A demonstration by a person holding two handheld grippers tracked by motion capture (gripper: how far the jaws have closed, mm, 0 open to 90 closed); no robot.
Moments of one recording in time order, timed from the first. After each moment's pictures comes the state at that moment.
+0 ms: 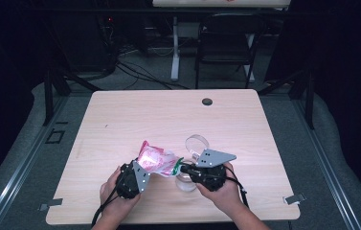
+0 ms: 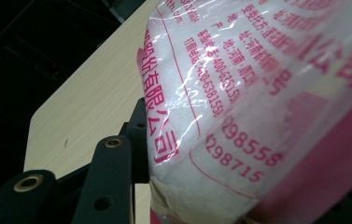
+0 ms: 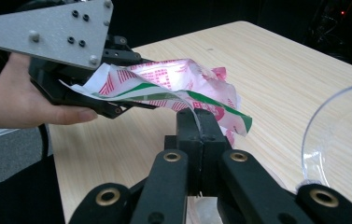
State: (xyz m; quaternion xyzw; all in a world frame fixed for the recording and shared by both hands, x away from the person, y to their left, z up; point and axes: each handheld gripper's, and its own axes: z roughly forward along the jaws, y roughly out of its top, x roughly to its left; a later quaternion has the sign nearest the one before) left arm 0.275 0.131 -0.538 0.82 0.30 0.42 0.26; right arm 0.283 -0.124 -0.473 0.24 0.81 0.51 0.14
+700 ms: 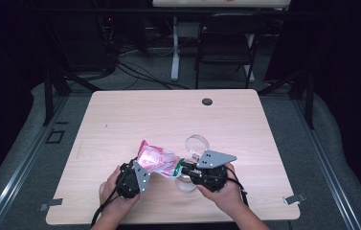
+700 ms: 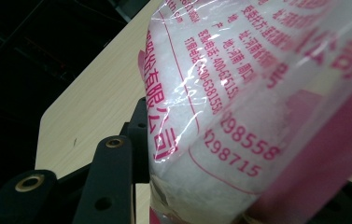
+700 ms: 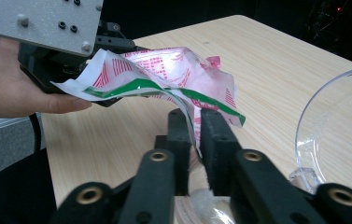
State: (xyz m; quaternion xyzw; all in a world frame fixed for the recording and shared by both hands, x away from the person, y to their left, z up) left arm 0.275 0.132 -0.537 0.81 0.31 0.43 0.25; right arm 0.283 -0.127 -0.477 0.24 0.82 0.50 0.15
